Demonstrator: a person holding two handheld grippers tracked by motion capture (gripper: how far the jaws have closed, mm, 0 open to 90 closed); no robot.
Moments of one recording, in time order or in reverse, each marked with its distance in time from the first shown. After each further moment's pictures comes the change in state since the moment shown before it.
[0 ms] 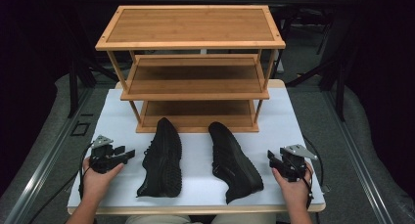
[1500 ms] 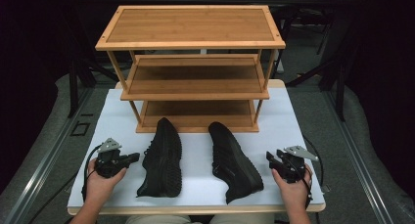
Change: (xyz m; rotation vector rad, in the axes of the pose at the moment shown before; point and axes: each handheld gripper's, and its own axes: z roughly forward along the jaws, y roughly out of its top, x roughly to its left) left arm -0.038 0.007 -0.015 0.041 -0.130 0.125; right arm 0.002 -0.002 -0.003 0.020 0.050 0.035
